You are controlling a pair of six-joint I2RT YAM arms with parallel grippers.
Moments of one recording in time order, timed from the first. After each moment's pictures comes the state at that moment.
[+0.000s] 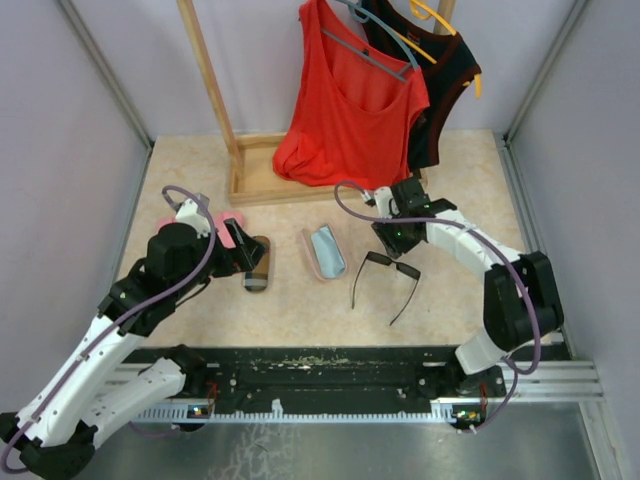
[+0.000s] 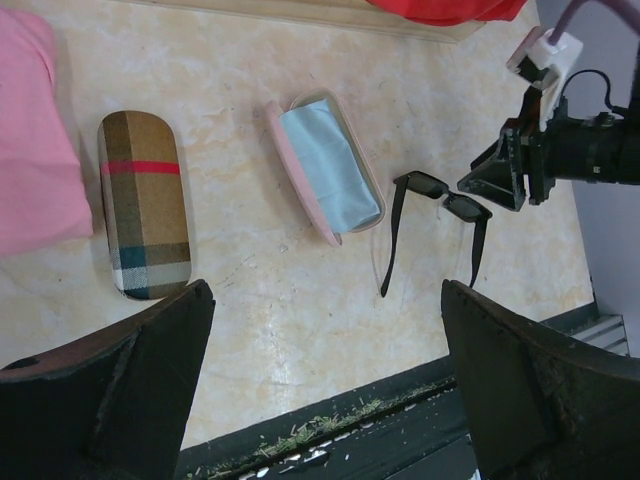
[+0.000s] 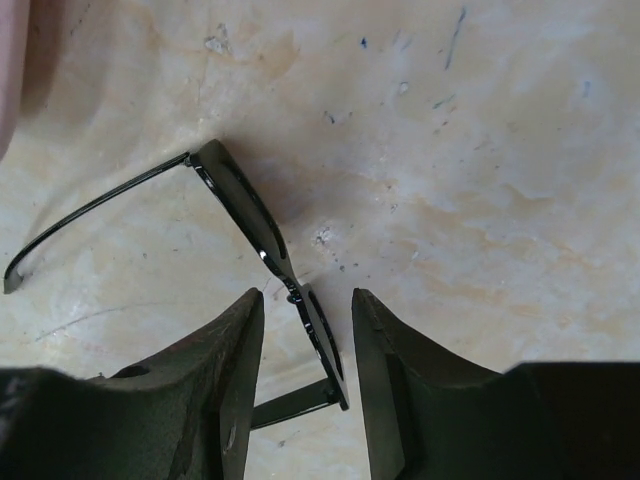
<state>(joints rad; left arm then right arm) -0.62 0.73 0.93 -0.64 -0.15 -0.65 0.38 1.52 1.07 -0.61 -0.09 -0.26</state>
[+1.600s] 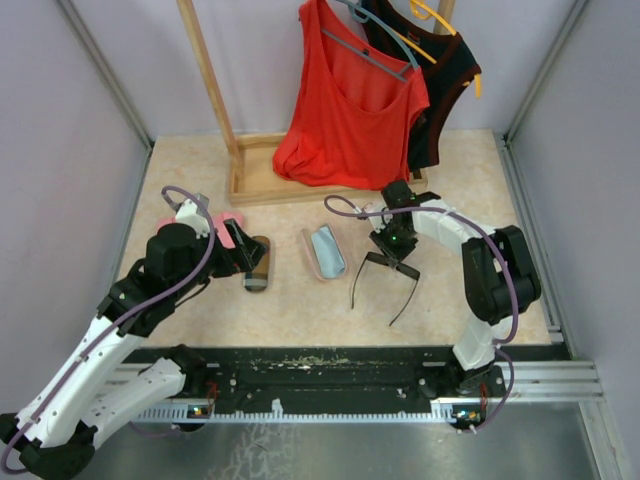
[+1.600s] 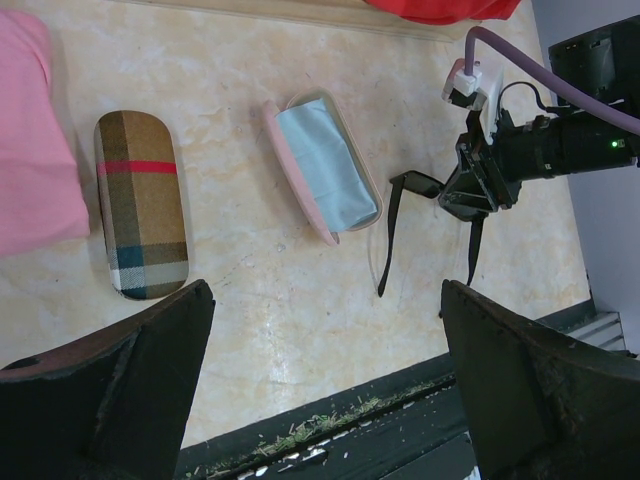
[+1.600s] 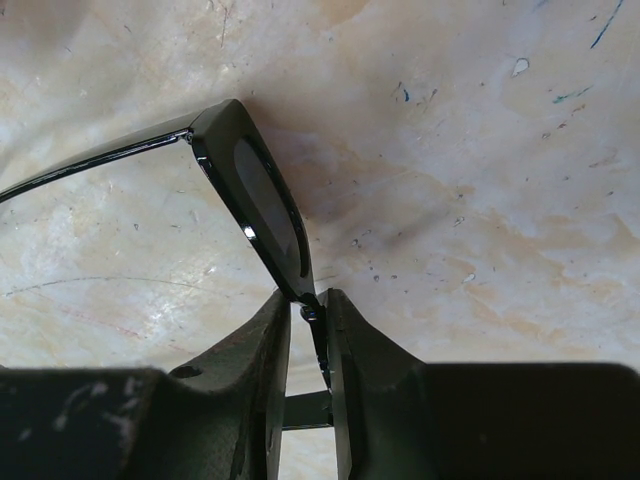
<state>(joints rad) -0.62 0.72 0.93 -0.64 -0.14 -0.65 0.38 1.73 1.16 -0.78 -0.16 -0.41</state>
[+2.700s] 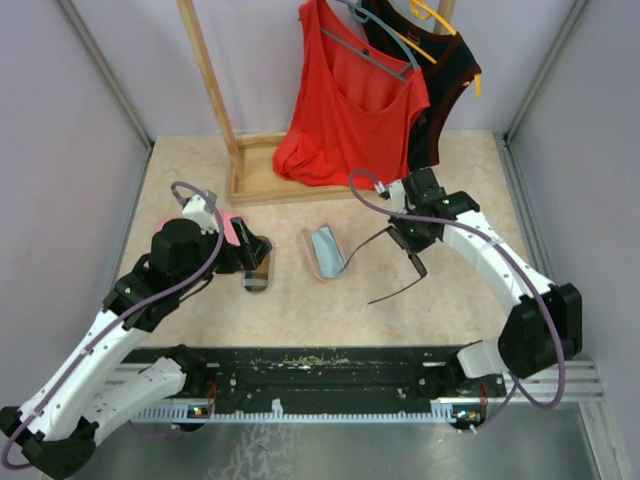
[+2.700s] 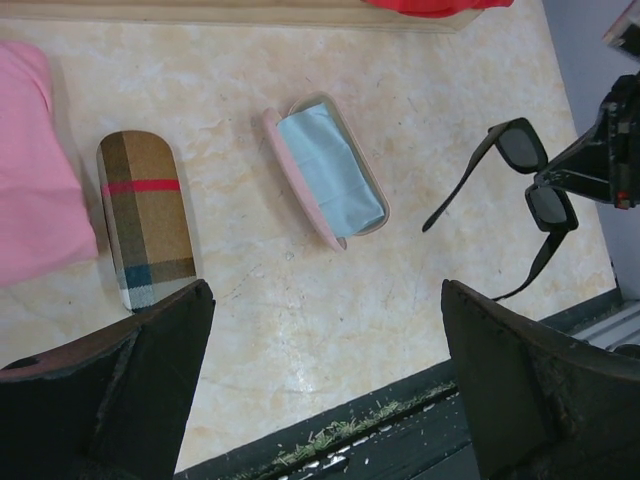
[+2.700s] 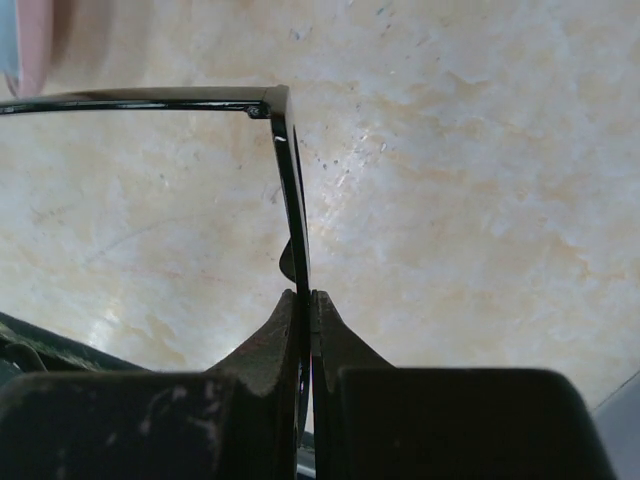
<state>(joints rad) -0.62 0.76 0.94 -0.61 -0.12 -0.59 0.38 1.42 1.18 -0.92 -0.02 -0.24</state>
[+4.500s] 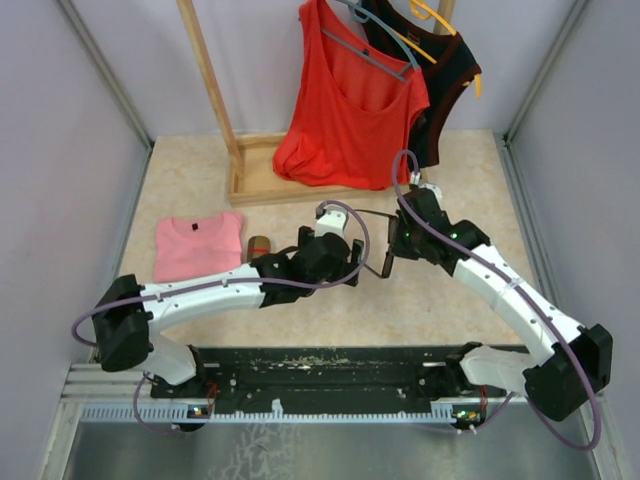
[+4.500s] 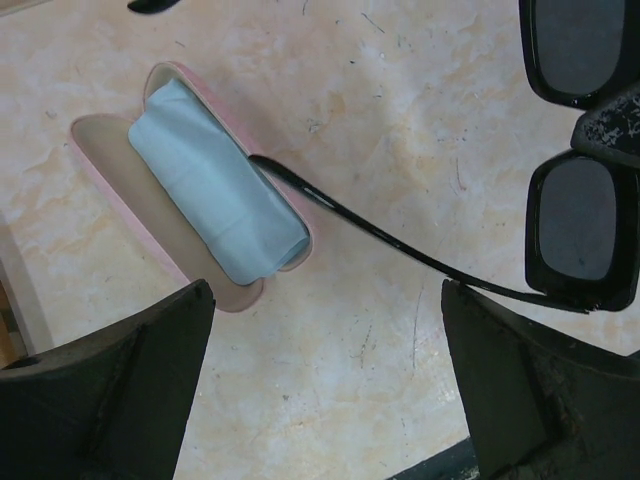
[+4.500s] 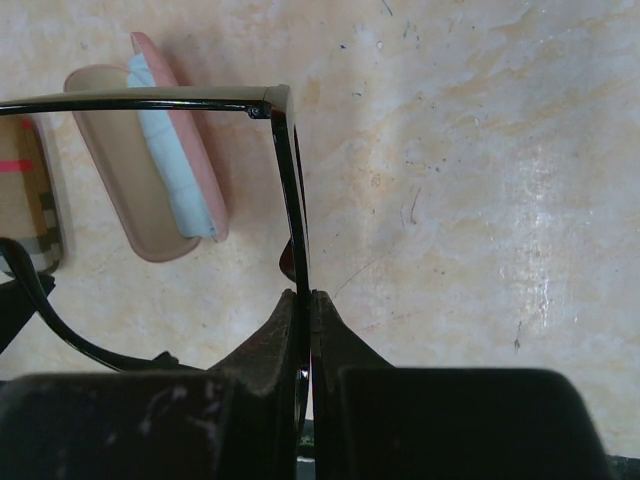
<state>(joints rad) -1.14 1.48 1.09 -0.26 -0.54 -0.57 0.54 1.16 1.05 -0.76 0.18 0.63</state>
